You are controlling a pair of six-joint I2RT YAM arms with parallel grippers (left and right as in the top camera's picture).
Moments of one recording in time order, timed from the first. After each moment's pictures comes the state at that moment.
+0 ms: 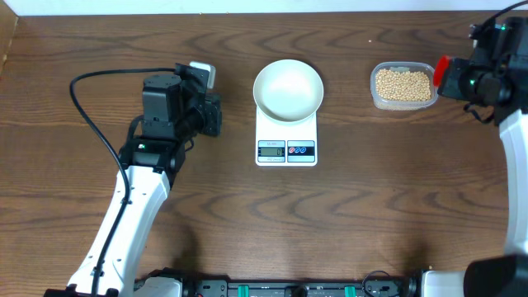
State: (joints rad) left arm -0.13 1.32 0.97 -0.31 0.26 0.01; right arm -0.15 1.56 1.54 -0.91 -0.13 0.11
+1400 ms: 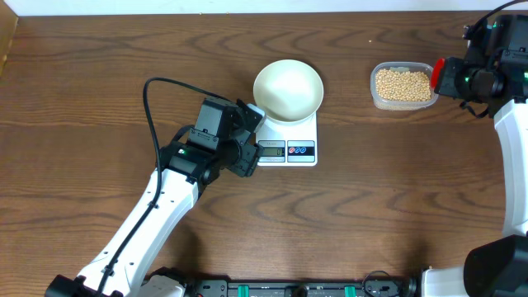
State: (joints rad) left arm -0.39 1.34 0.97 -0.63 0.17 0.14; right arm -0.15 1.61 1.54 -0.89 -0.12 0.10
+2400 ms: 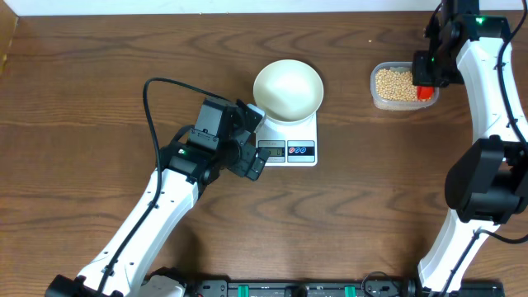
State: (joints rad) left arm -0.39 1.34 0.97 -0.63 0.17 0.14; right arm -0.07 2.10 1.97 -1.18 0.05 0.03
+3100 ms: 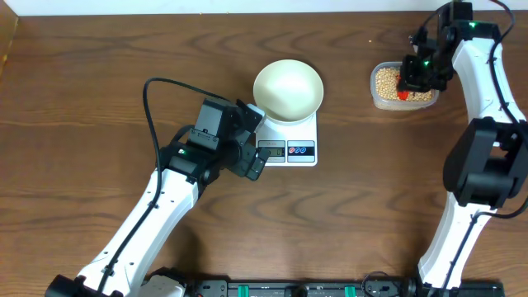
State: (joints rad) left arm -0.39 1.34 0.97 -0.63 0.17 0.14; right arm -0.11 2.24 1.99 -1.16 -0.30 0.03
